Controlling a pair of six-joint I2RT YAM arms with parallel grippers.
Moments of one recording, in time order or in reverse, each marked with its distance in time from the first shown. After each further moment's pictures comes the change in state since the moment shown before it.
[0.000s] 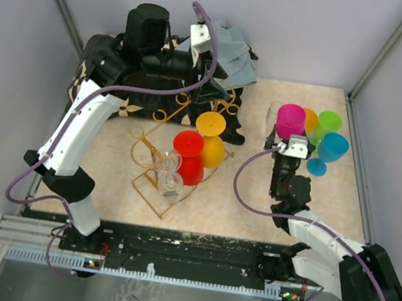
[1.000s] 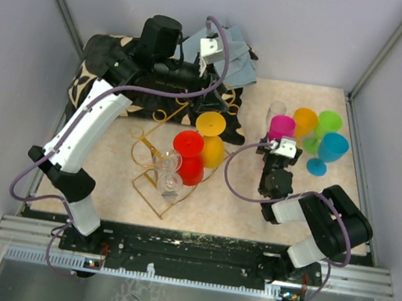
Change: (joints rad) left arm 0.000 0.004 -0.111 -0.034 0.008 0.023; right arm -0.025 0.526 -0.044 0.419 0.094 0.149
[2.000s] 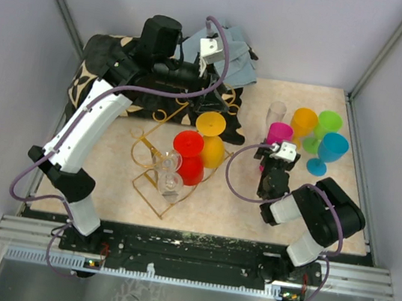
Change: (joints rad) left arm 0.000 0.000 -0.005 0.004 0.004 0.008; right arm -0.006 0.092 -0.026 0.003 0.017 0.138
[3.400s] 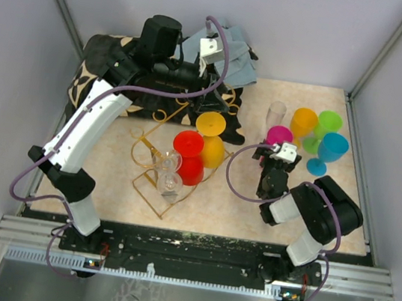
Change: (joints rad) left arm 0.000 0.000 -0.001 0.006 0.012 0.000; right arm 0.000 0.024 0.000 0.001 0.011 0.047
